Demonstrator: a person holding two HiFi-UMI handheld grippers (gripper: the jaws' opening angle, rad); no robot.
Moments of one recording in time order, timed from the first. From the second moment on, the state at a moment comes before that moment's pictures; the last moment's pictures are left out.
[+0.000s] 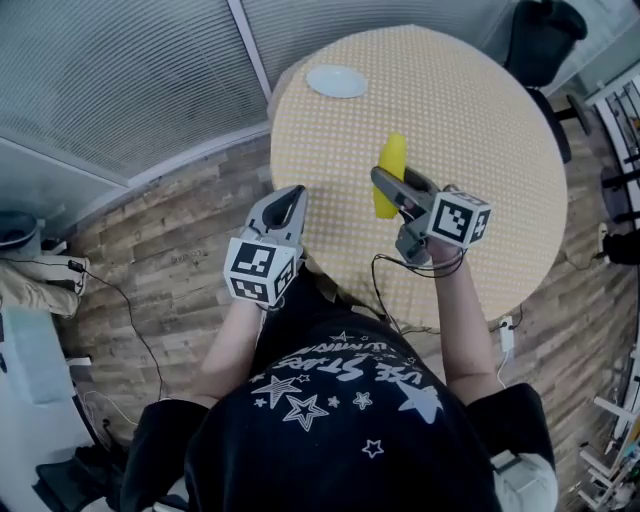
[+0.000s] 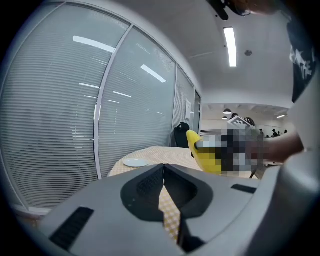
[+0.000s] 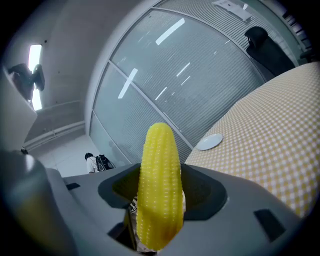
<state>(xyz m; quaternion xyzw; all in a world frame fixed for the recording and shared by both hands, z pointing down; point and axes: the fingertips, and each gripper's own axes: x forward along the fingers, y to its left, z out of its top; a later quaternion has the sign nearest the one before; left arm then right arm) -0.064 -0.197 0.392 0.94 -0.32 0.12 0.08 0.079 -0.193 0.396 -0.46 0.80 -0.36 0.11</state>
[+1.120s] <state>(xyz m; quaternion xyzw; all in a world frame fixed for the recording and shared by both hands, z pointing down) -0.121 -0.181 0.406 0.96 -0.25 0.11 0.10 0.040 -0.137 0.390 -0.53 0.75 -0.36 0.16</state>
